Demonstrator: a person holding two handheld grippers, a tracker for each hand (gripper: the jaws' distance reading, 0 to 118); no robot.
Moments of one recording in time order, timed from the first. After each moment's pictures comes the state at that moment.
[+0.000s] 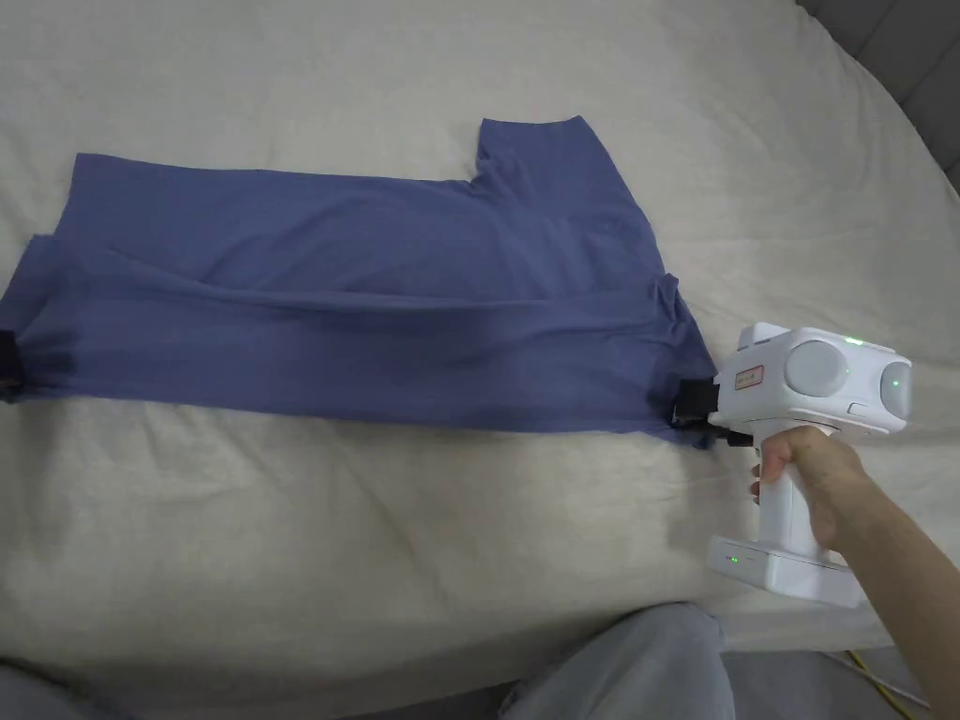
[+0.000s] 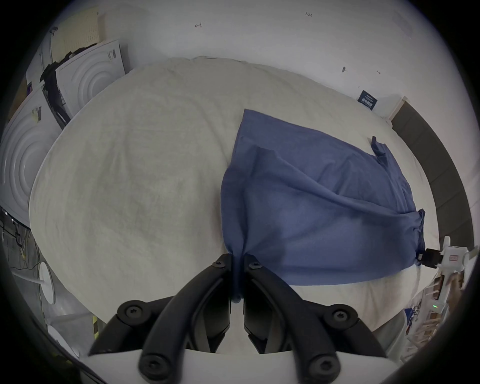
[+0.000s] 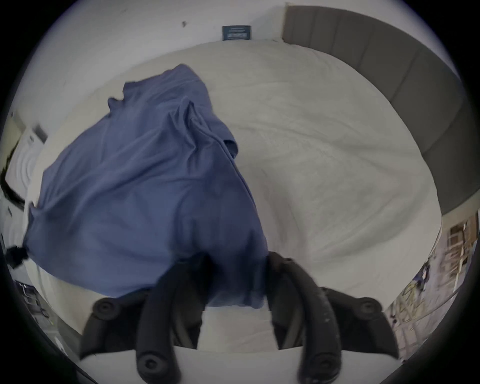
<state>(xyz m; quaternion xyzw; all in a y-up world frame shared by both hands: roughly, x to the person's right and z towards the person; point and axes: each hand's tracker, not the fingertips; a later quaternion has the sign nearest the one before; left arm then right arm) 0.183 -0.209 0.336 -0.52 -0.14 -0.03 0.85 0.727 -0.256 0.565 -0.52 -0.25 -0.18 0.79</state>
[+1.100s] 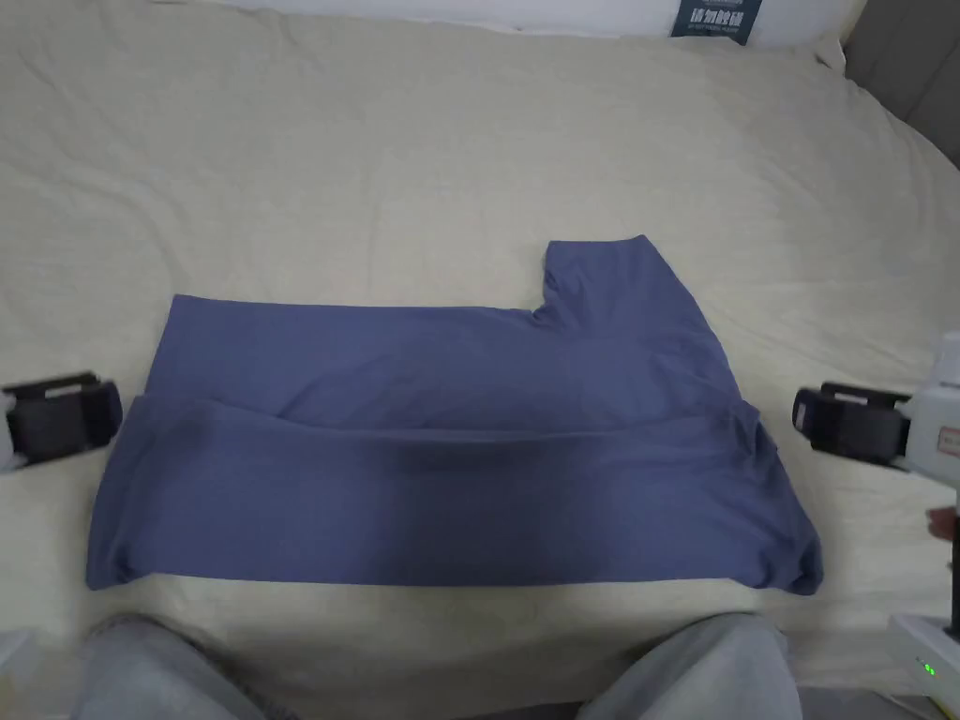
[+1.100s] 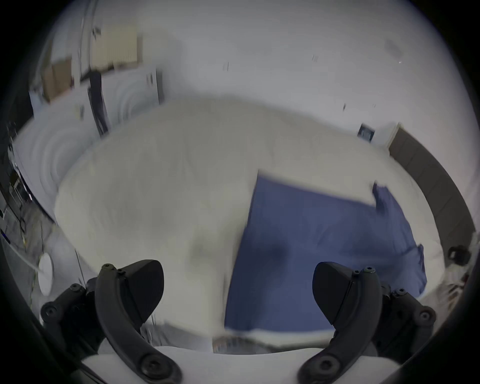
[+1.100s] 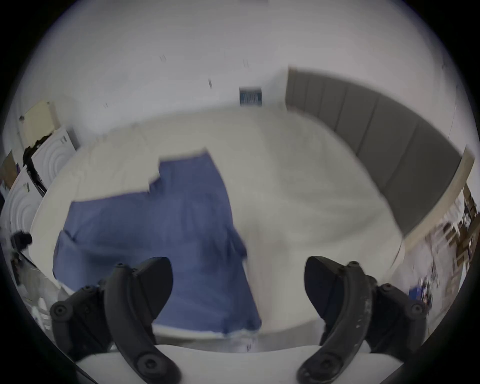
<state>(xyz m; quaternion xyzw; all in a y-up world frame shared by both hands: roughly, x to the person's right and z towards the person) 0.125 -0.132 0.464 -0.33 -0.09 -0.02 0.94 0.657 -0.117 0.681 -0.34 -0.24 -0.06 0.91</state>
